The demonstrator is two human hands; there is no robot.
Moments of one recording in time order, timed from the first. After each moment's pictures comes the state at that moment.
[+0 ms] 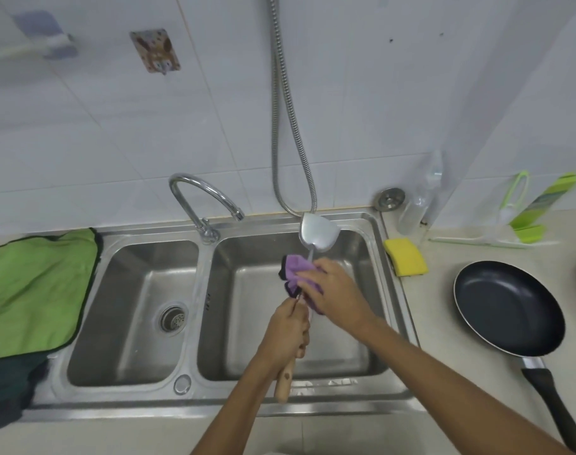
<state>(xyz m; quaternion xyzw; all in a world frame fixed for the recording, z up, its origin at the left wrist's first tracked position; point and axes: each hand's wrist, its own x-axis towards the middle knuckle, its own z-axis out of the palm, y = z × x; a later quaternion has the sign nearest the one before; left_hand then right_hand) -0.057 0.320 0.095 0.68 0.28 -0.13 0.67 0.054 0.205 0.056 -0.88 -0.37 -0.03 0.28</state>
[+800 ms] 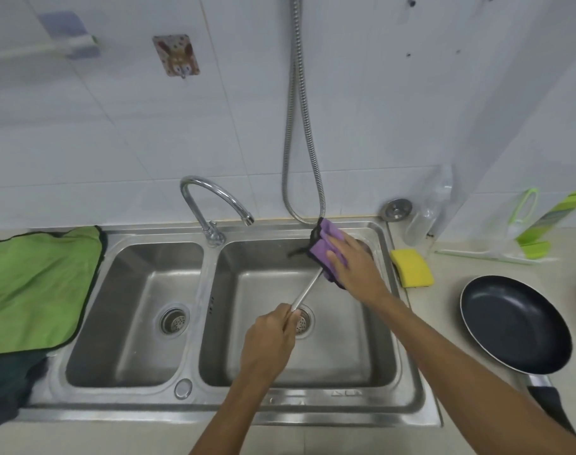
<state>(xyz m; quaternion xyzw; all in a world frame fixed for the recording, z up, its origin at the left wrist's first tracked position) -0.073 0.356 0.065 0.94 0.17 0.02 0.31 0.120 0.200 0.058 -0.89 -0.30 0.01 0.36</state>
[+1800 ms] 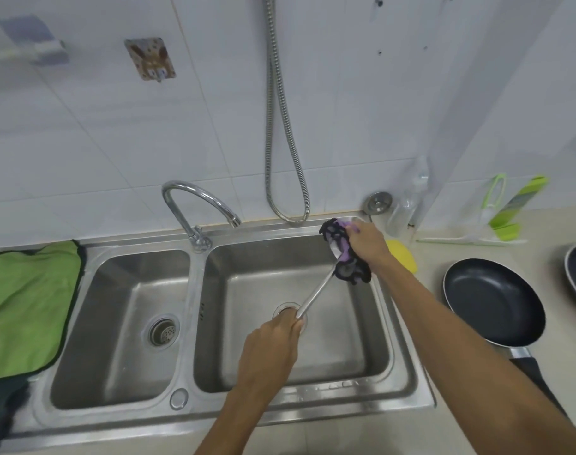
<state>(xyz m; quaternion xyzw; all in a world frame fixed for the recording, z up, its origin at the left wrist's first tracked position) -0.088 0.350 0.076 0.98 0.06 0.02 0.21 0.166 0.184 0.077 -0.94 -0.03 0.07 0.32</state>
